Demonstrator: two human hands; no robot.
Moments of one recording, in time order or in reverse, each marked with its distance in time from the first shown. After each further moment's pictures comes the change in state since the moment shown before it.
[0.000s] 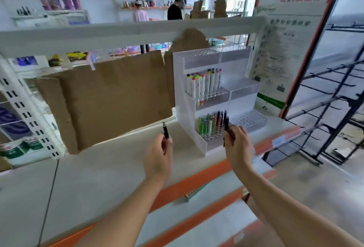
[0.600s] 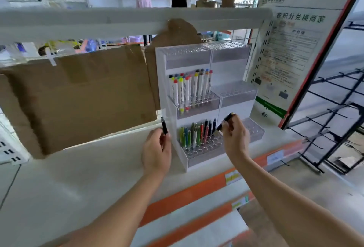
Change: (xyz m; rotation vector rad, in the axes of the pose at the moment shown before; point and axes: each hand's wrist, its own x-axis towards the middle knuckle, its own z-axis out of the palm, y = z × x) left_hand 0.045 0.019 0.089 0.039 0.074 0.033; right_hand 0.100 0.057 0.018 0.118 -0.077 -0.007
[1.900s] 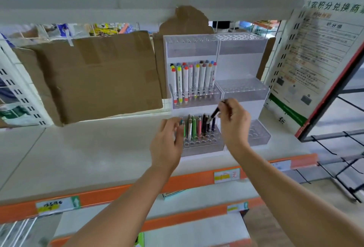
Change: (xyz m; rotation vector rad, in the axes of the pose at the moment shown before) left_hand -0.031 0.057 0.036 0.095 0.084 0.090; right_hand 0.033 -0.006 -0.022 0.285 -0.125 -0.198
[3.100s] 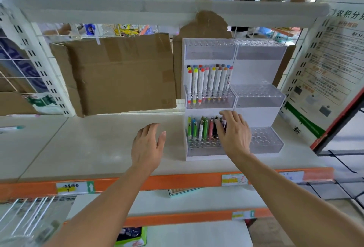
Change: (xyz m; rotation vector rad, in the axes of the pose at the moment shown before) left_hand -0.011 -0.048 -0.052 0.411 -0.132 -0.225; right_hand -0.013 0.024 0.017 -0.489 -0.207 -0.264
